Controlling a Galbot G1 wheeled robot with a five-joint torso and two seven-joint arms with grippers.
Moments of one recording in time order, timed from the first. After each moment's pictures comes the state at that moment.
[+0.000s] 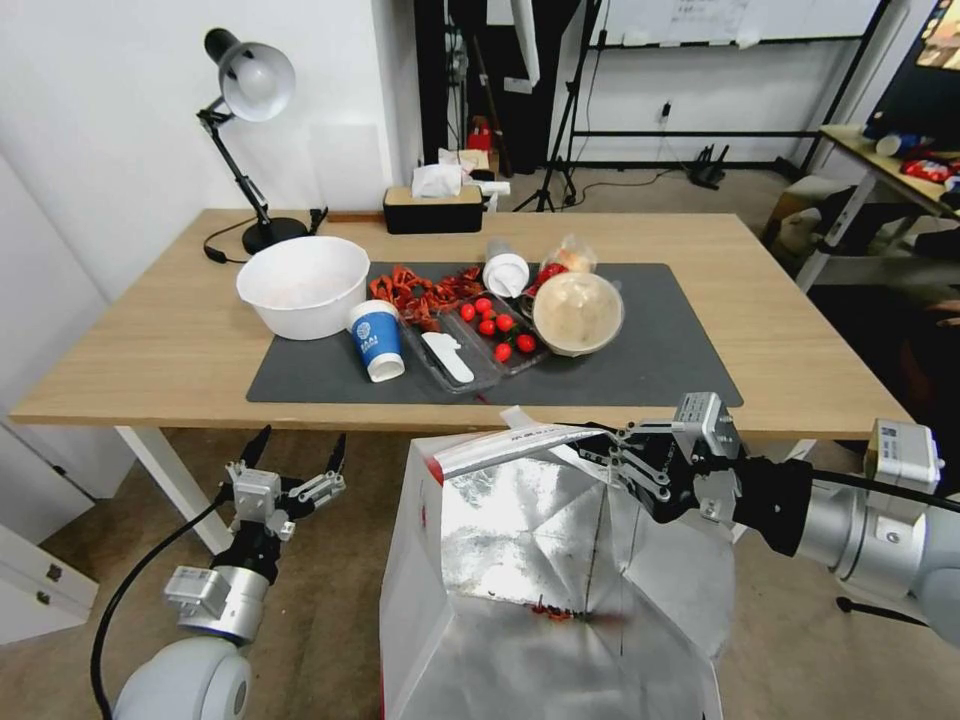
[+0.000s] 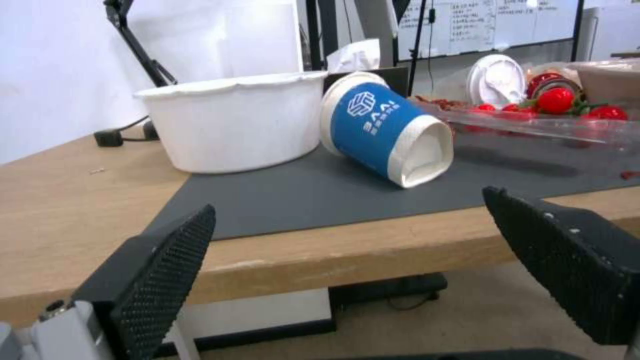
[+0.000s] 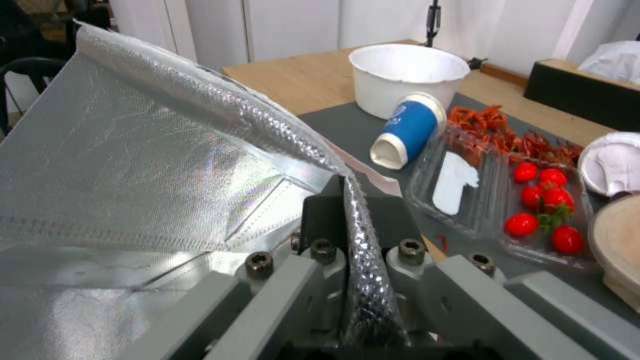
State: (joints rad) left arm 1.66 -1.37 -0.66 -2.08 -0.23 -0.11 0.15; right arm -1.66 0.40 0.88 2.50 1.06 -0.31 -0.32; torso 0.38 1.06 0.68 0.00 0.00
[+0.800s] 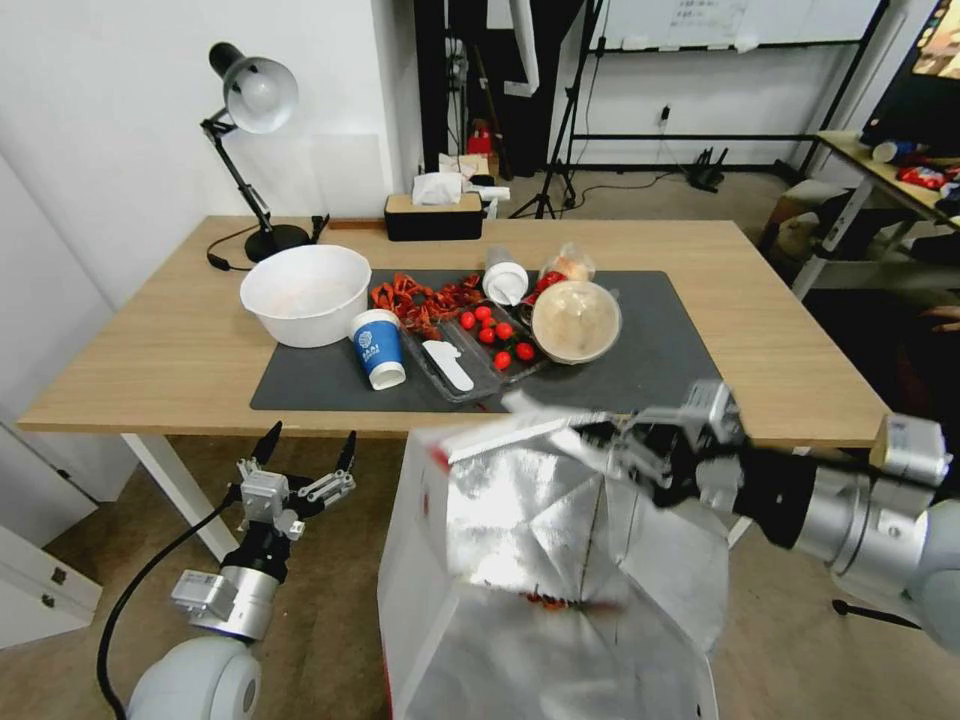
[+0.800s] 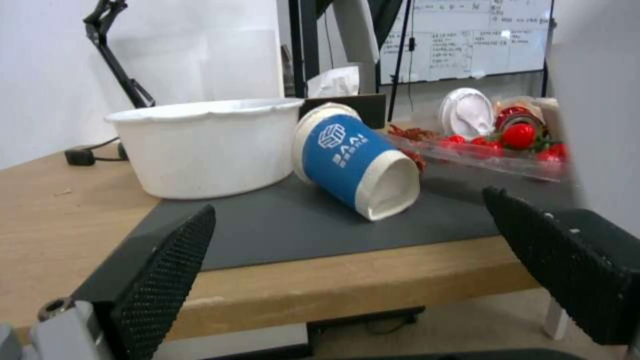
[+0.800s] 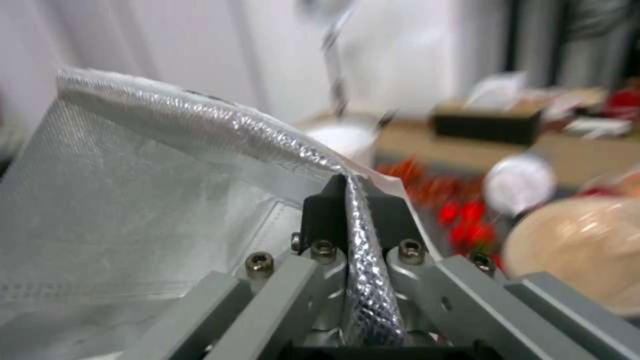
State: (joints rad) left arm 1.65 -1.37 -0.63 -2.05 -0.25 -0.18 0.17; right arm -1.61 0.45 0.87 2.50 1.35 -0.19 -0.02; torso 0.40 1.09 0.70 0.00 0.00
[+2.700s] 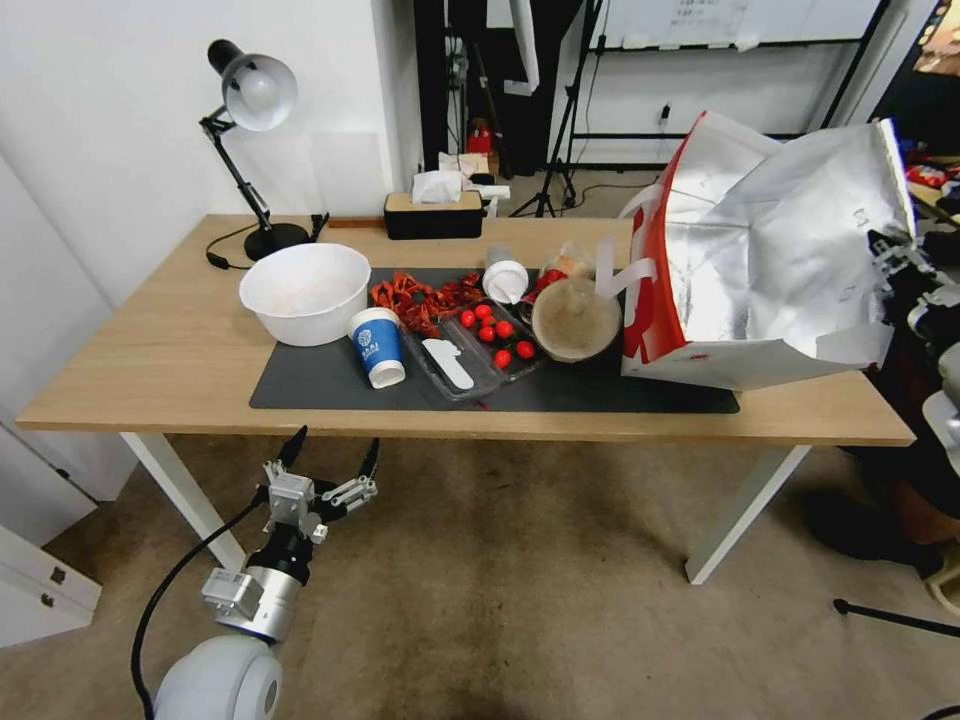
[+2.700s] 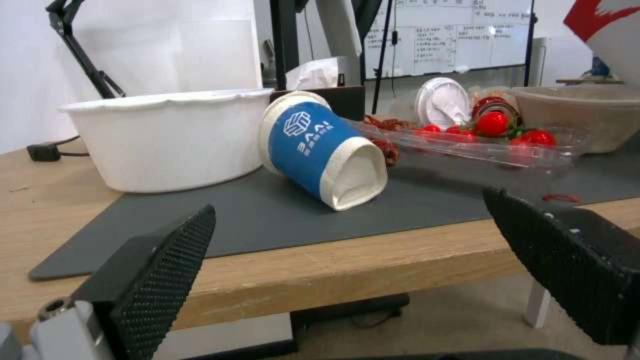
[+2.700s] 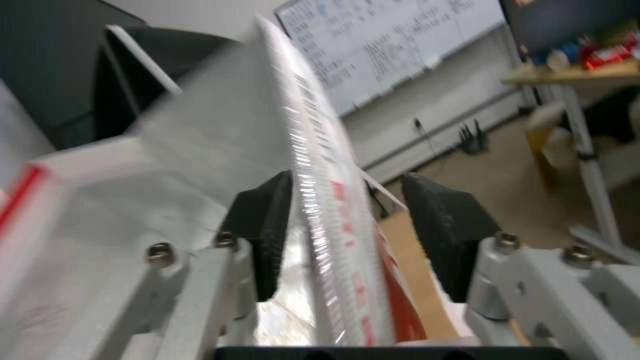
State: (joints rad) left arm 1.63 -1.36 -0.58 -2.04 -0.23 -0.17 0.16; right arm -1.23 0.74 0.91 2.08 1.39 -0.17 0.39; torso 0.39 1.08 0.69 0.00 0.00
